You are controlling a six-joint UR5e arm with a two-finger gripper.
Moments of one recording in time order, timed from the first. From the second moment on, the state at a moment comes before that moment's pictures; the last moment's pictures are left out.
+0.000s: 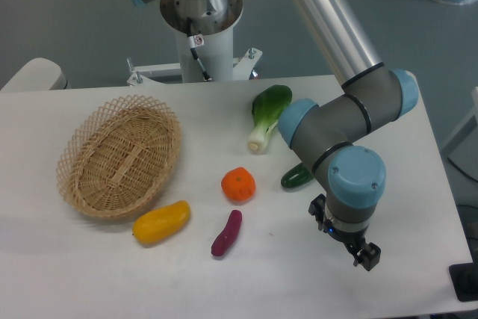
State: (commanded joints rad) arm 2.53 -2.29 -1.19 -1.12 1.64 1.43
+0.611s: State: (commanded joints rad) arm 2.52 -2.25 -1.24 -1.11 1.64 1.41
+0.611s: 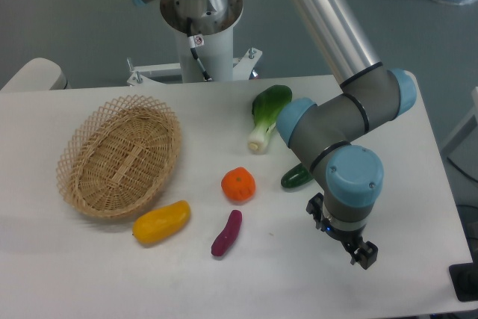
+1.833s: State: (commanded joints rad) arm 2.65 -2.10 -1.57 -1.10 1.64 1.59
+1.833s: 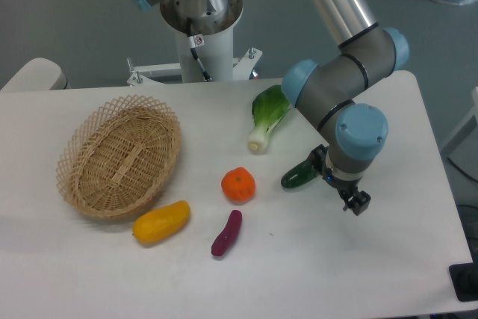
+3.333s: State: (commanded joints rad) arm 2.65 -2.10 -1.68 -1.04 1.65 1.57
